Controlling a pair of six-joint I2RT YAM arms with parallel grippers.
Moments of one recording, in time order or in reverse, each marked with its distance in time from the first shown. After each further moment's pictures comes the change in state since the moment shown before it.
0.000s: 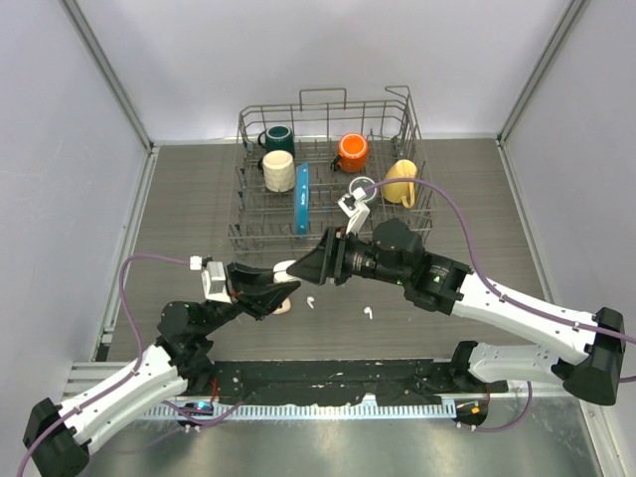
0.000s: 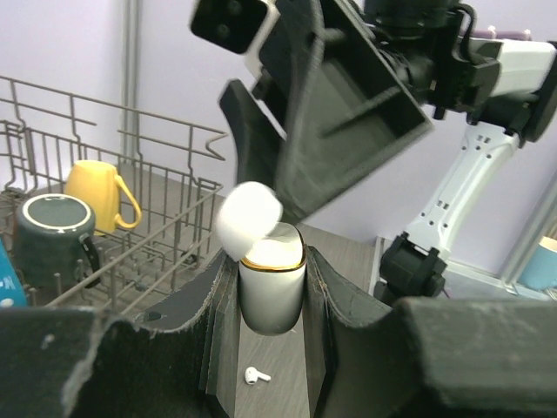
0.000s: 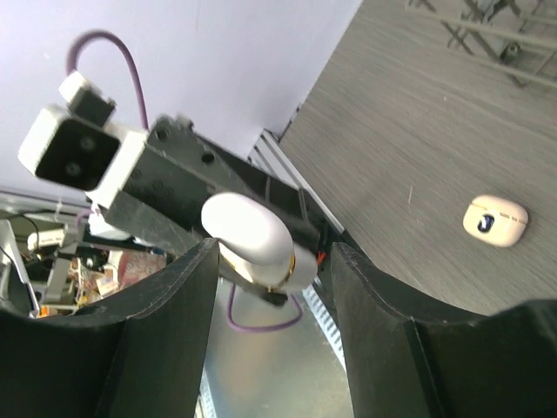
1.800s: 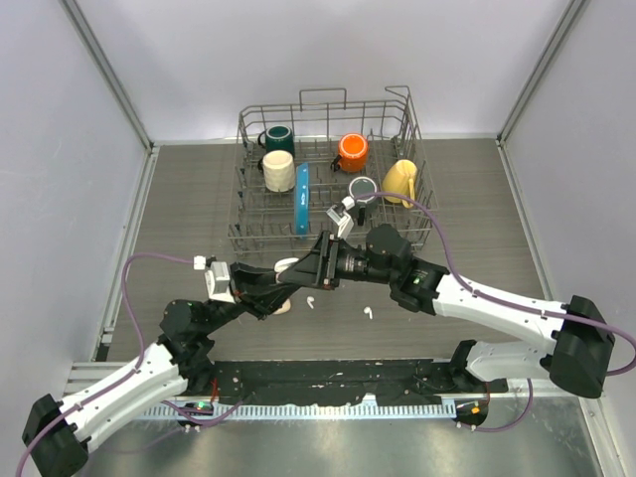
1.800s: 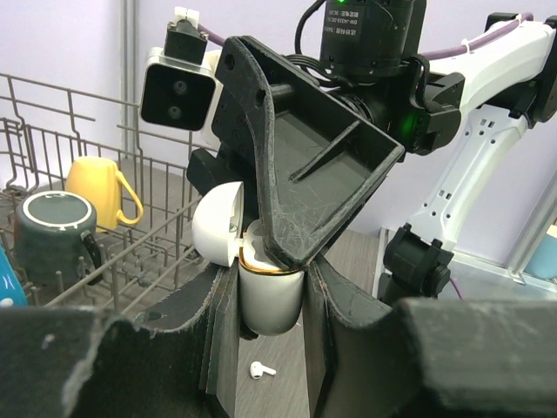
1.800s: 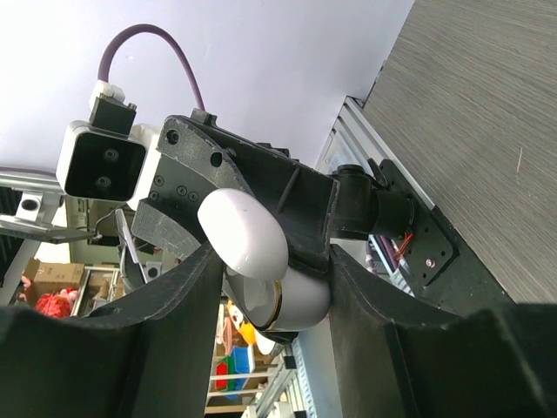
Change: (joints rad) left arm -0.004 0.025 0.002 0.003 0.012 0.030; right arm -0.044 0.090 -0.154 0.359 -0.216 0.305
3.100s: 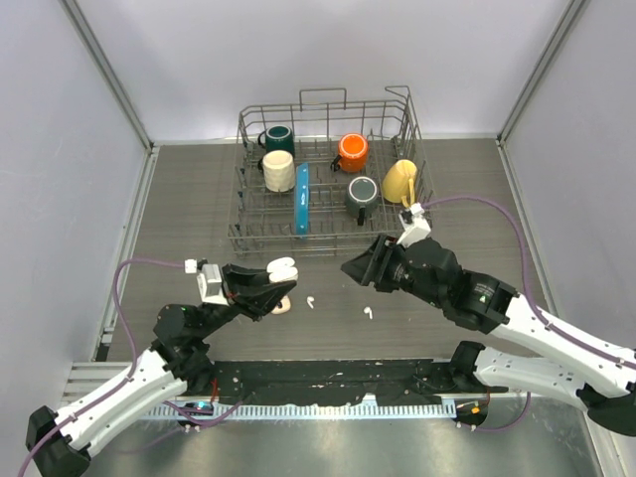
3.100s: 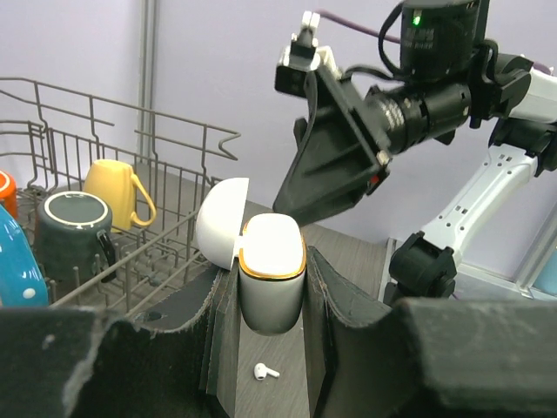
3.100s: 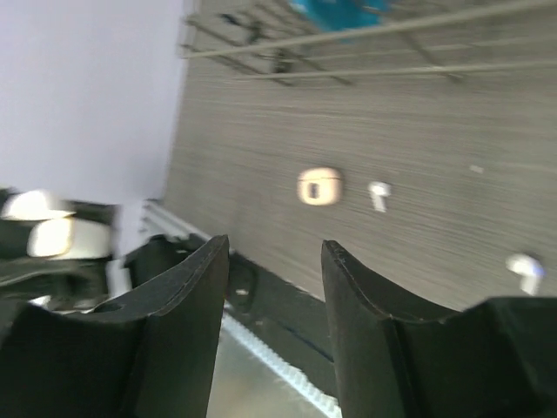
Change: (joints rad) left arm -0.003 -0.105 0.002 -0.100 -0.049 0.001; right arm -0.002 -0.351 0.045 -0.658 0.526 -0.215
